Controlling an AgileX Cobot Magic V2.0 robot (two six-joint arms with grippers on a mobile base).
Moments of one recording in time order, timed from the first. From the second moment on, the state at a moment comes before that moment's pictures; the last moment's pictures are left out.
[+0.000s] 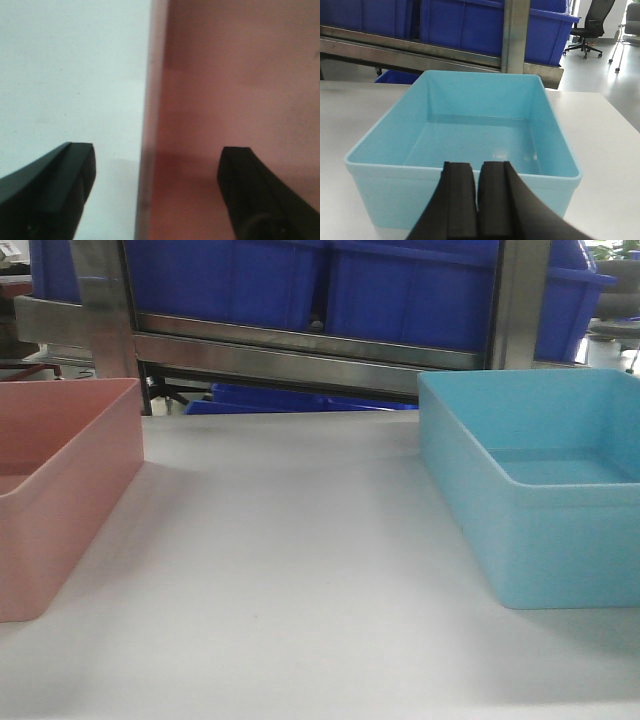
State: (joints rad) left arm 0.33 1.93 -1.41 -0.17 0.93 0.33; right arm 0.09 -0.01 0.03 0.06 0.04 -0.03
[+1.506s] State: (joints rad) left arm -0.23 1.56 -1.11 -0.26 0.86 -0.24; right arm 0.09 -0.01 0.03 0.06 0.04 -0.03
